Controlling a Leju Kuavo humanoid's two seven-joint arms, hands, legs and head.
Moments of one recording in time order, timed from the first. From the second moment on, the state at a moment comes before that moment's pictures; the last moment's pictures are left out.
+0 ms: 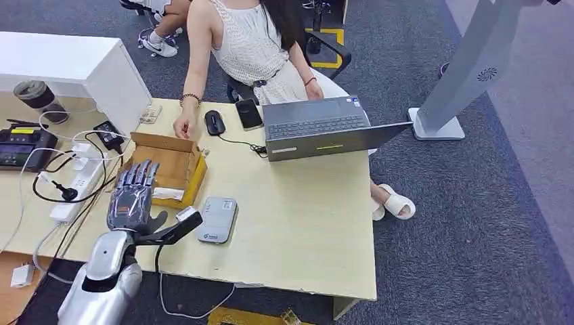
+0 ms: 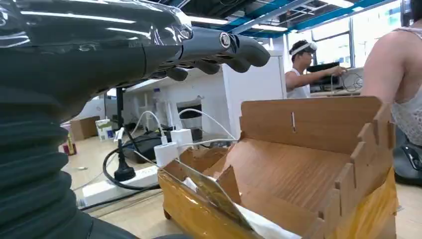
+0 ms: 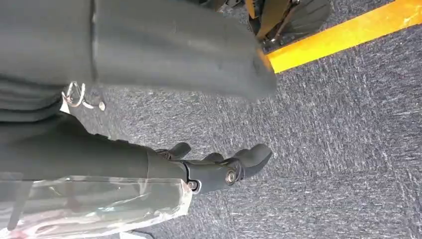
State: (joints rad) left arm -0.14 0.14 -0.08 -1.41 -1.47 0.24 0.11; right arm -0.08 0.23 -1.20 -0.20 1.05 -0.23 -0.26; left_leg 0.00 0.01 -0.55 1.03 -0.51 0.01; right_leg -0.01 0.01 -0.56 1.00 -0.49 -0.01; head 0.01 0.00
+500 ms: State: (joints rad) left arm -0.16 0.15 -0.08 -1.37 -1.47 0.23 0.13; right arm -0.08 0.23 -1.20 -0.20 1.05 -0.23 -0.26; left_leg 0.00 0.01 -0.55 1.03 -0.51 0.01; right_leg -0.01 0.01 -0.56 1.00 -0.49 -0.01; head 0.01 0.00
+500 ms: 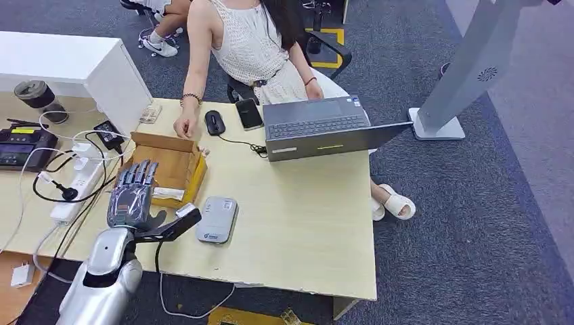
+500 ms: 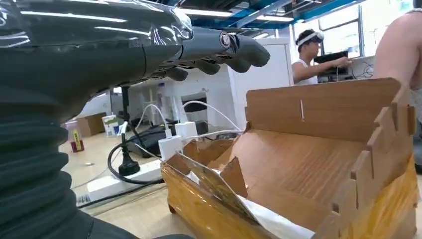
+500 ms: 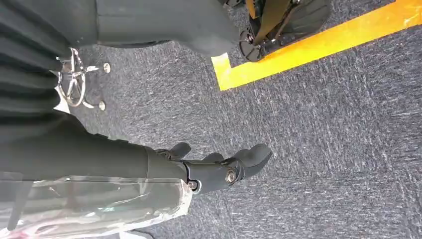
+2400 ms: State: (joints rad) left arm -0.16 0.16 -0.06 -1.31 -1.44 0.24 0.12; right arm -0.08 0.23 -1.20 -0.20 1.07 -0.22 -0.26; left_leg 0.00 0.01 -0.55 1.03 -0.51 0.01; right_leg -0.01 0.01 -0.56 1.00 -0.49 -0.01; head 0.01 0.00
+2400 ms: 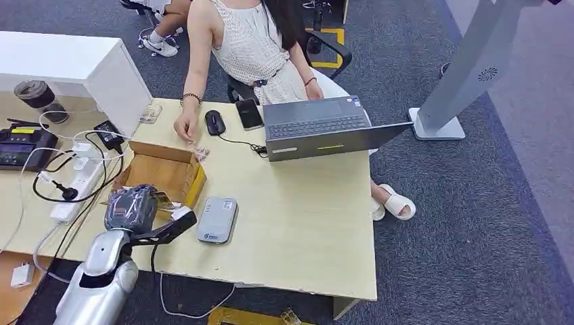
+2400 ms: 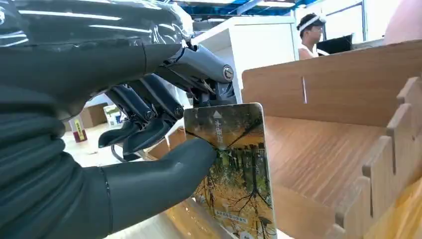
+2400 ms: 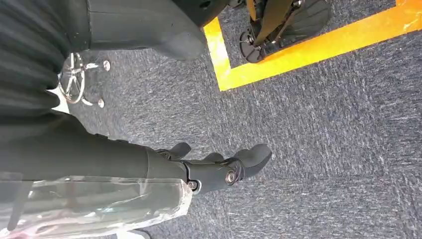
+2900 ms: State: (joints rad) left arm -0.37 0.18 -0.06 -1.27 -1.47 0.23 0.12; right arm -0.08 0.23 -1.18 -0.20 1.09 -0.22 -0.26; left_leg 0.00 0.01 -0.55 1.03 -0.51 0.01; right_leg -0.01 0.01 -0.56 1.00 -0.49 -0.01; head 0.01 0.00
